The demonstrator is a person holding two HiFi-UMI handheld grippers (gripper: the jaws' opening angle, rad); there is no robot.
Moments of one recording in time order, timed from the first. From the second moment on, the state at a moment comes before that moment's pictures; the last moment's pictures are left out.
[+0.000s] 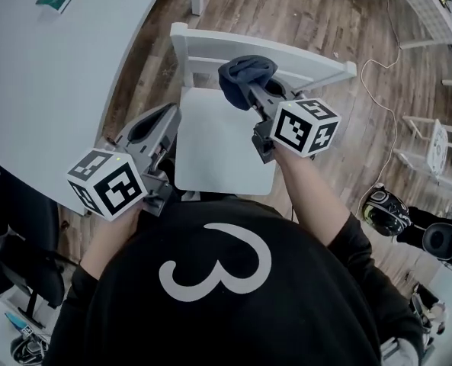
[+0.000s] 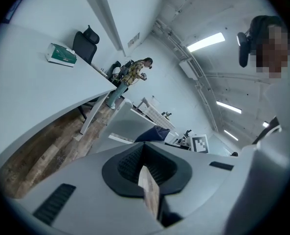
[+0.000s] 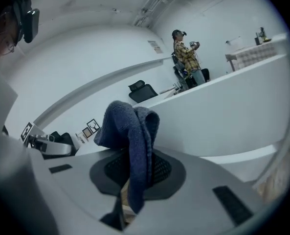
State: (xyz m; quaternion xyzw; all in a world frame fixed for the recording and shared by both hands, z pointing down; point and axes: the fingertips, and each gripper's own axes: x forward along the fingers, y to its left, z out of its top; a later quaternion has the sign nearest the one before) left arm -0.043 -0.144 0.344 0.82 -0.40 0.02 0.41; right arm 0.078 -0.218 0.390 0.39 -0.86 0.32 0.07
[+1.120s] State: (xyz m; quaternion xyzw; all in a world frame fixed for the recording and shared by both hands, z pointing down) left arm -0.116 -0.129 0.367 0.78 -0.46 0.00 0.43; right arm -0.014 -0.253 0.438 0.45 -0.84 0.28 0.12
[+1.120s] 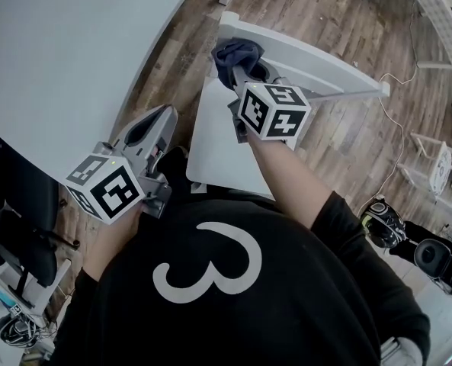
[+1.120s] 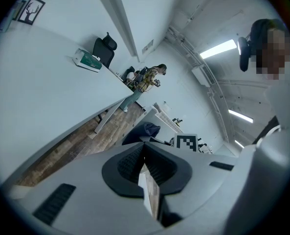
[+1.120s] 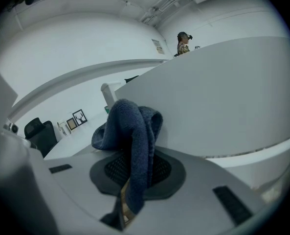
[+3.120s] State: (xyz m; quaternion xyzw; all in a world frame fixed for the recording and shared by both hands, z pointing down) left arm 0.044 -0.136 0.360 0.85 -0.33 0.07 0.41; right arm 0.264 -0.227 0.450 0.63 -0.71 0.30 0.08
